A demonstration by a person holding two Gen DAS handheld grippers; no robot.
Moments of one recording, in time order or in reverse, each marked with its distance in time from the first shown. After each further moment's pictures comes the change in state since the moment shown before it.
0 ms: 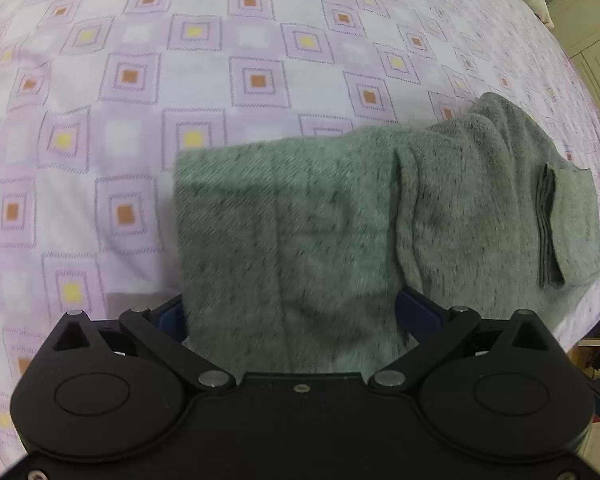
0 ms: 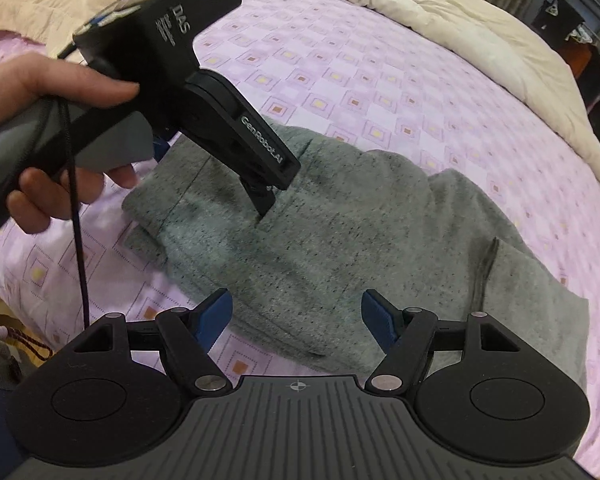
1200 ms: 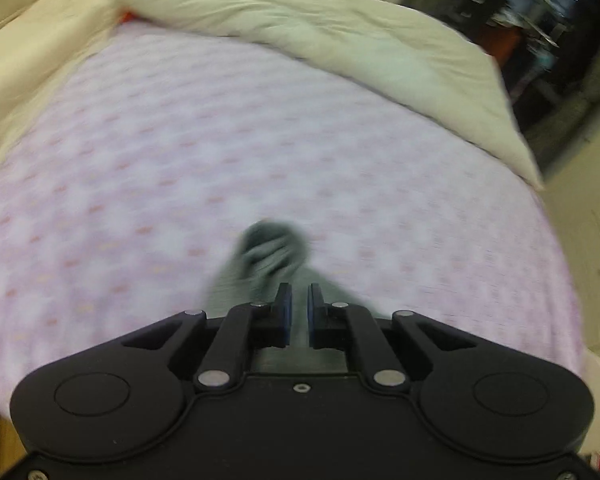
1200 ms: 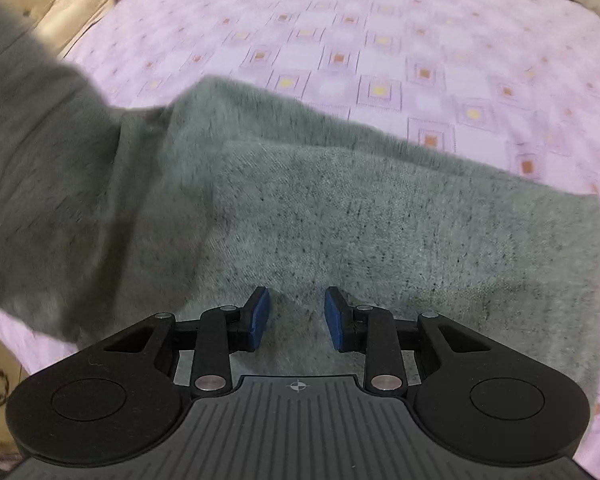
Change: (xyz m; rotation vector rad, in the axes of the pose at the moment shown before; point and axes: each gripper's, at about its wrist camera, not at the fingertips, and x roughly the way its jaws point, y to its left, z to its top) left arm -0.145 -0.233 0.003 -0.242 -0.450 0.087; right arm 0.091 -0.283 -0.065 0.243 0.098 0.332
